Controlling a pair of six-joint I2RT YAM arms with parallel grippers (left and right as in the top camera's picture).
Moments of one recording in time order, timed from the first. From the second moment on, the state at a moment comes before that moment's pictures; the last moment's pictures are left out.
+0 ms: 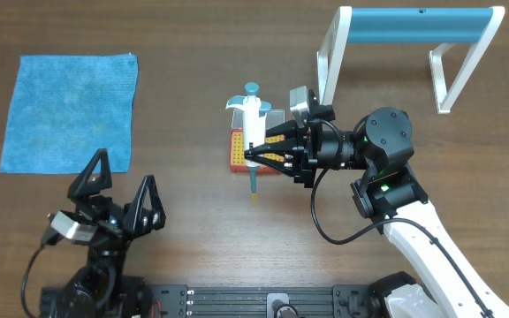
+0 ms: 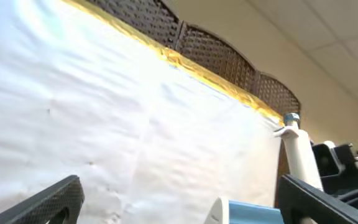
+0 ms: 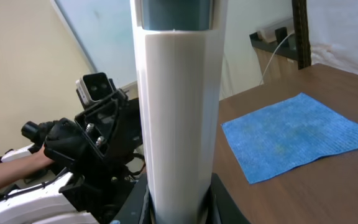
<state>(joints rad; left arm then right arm) -0.06 0.01 0.01 0.63 0.24 -0.52 0.35 1.16 0.75 0.48 -1.18 0.43</state>
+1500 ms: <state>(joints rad) -0.20 1.15 0.79 0.89 1.41 -0.95 0.43 1.26 0.75 0.65 -1.18 0.46</state>
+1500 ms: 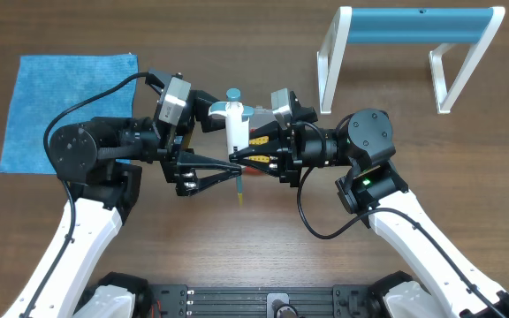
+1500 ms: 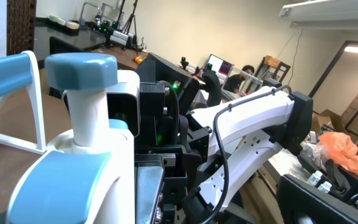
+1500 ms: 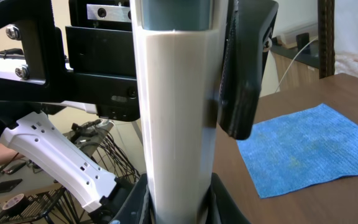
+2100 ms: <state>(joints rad) -0.20 1.16 0.79 0.89 1.35 -0.89 0.44 1.25 0.76 0.72 -1.21 0.50</state>
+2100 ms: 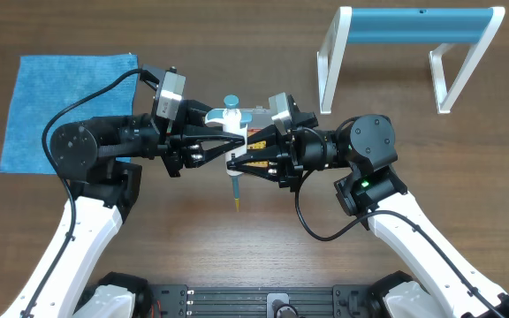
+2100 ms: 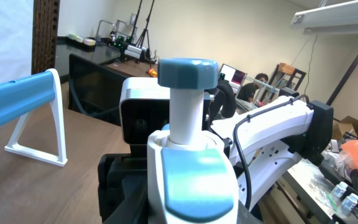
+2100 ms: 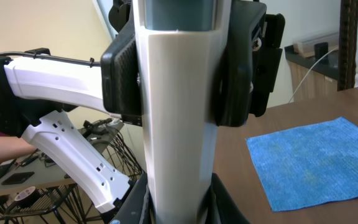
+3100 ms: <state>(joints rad) 0.02 1.15 0.81 0.05 0.85 -0.72 0.05 1.26 0.77 -0.18 -0.62 0.25</state>
